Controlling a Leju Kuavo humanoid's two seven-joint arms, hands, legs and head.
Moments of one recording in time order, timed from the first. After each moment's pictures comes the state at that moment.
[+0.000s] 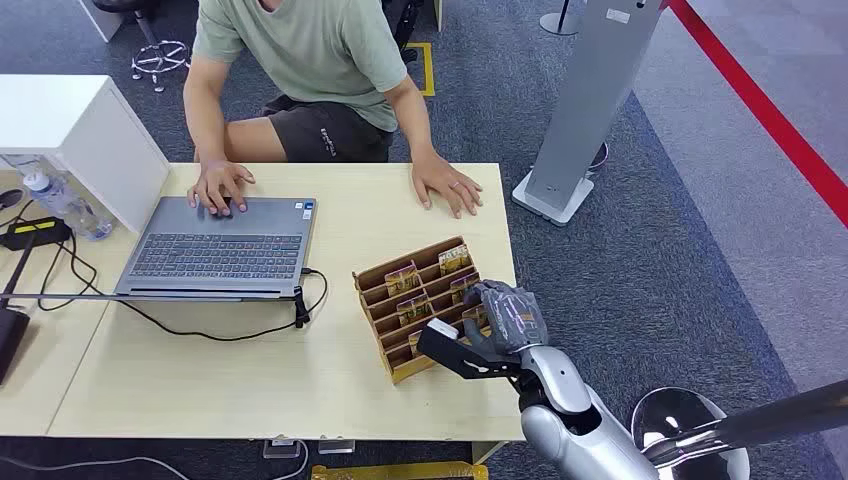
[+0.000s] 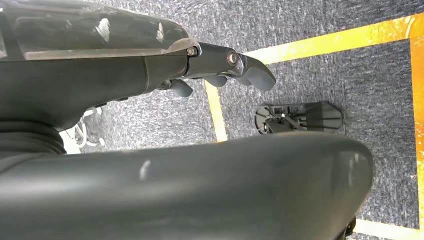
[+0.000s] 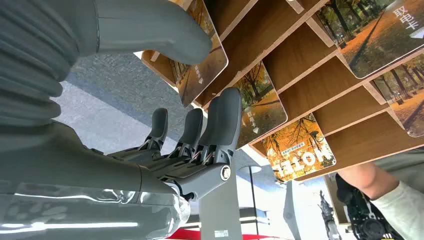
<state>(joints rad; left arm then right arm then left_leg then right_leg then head) -0.11 0.06 -1.25 -0.22 1.29 0.10 -0.04 -0.27 -0.18 0.65 -1.42 0.90 -0.13 0.30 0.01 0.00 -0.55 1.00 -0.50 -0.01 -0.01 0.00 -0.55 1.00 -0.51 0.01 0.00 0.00</state>
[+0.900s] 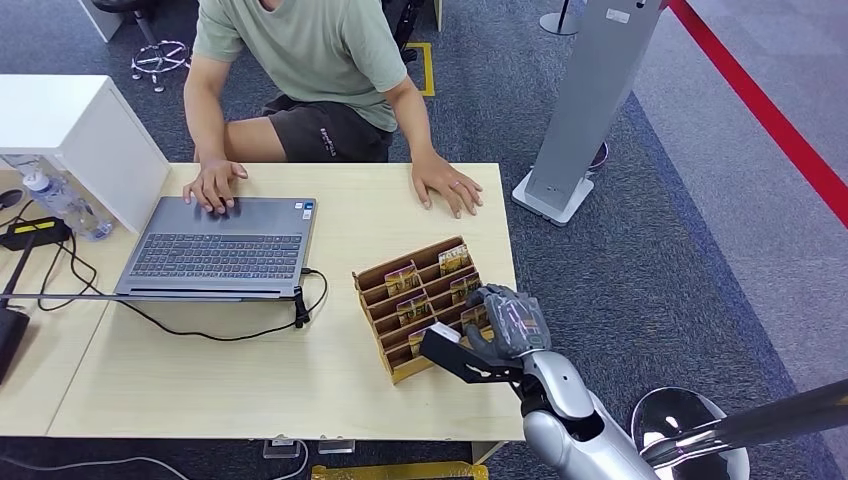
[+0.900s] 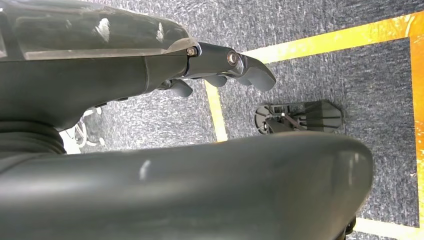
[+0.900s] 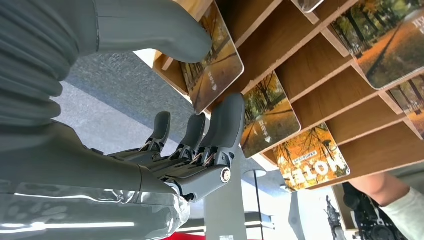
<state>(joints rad) -0.11 0.06 -1.25 -0.22 1.28 0.10 -0.04 -0.24 -0.18 0.63 -1.44 0.91 -0.12 0.31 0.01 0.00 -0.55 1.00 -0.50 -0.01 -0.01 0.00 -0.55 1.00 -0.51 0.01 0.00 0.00</state>
